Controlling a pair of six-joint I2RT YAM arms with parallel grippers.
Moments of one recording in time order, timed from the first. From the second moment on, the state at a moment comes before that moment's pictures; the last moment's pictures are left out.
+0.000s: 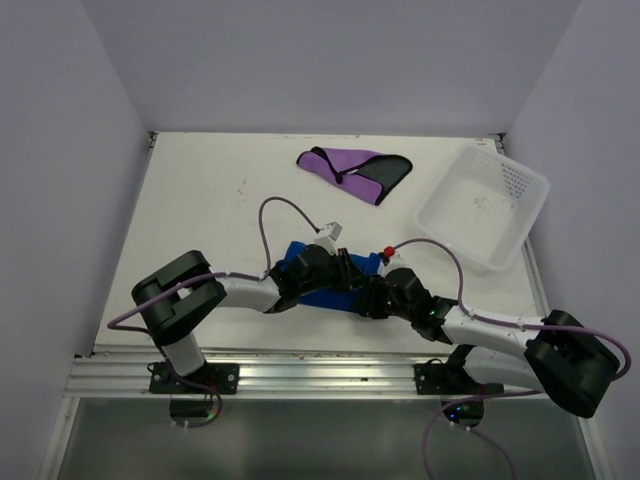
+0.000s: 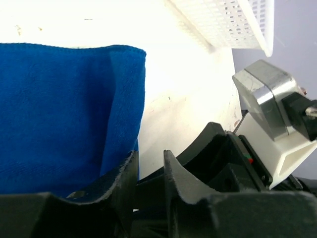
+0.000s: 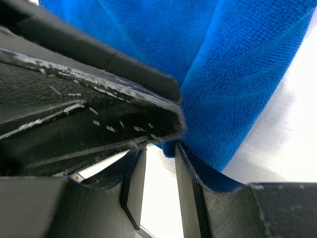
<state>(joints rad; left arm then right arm) -0.96 1.71 0.70 0.57 0.06 -0.98 0.81 1.14 0.28 0.19 0.00 0.81</state>
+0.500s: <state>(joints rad) -0.94 1.82 0.75 0.61 0.09 -0.98 0.82 1.13 0.27 0.21 0.01 0.78</state>
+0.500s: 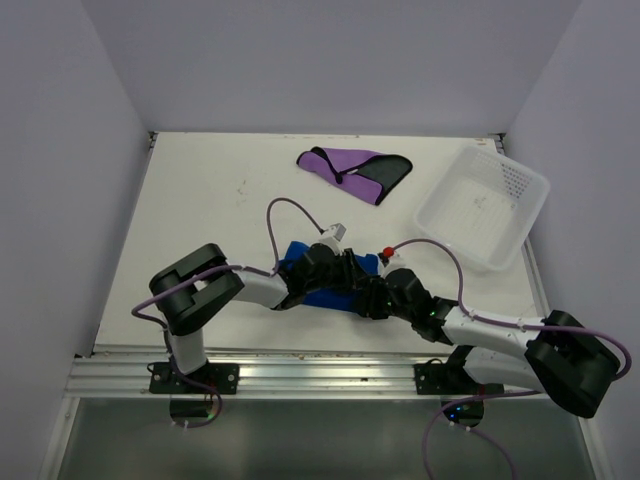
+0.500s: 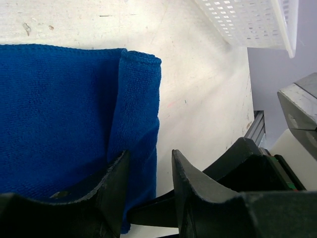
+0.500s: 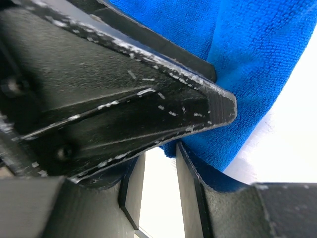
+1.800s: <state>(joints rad) -0.97 1.86 0.77 0.56 -0.07 -0.94 0.81 0.85 0.31 -0.25 0.25 0.86</state>
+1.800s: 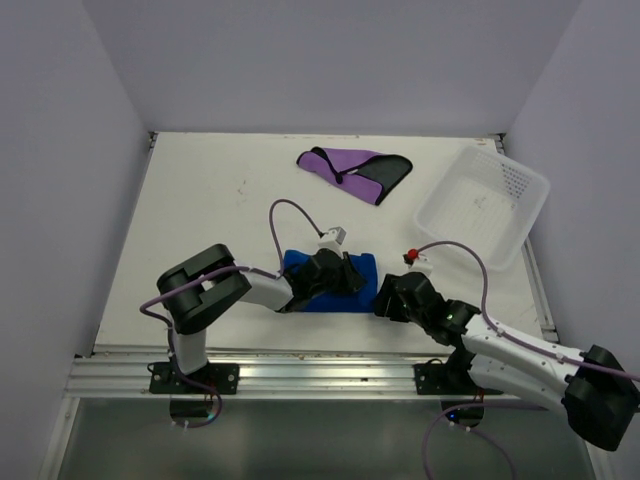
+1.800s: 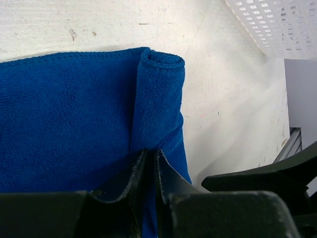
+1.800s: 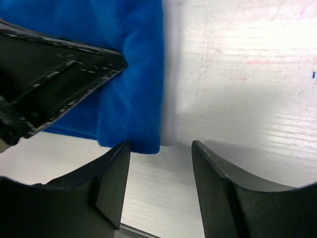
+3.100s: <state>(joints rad) -0.99 1.86 0.75 0.57 -0.13 -0.95 0.78 1.04 0.22 0.12 0.15 1.07</state>
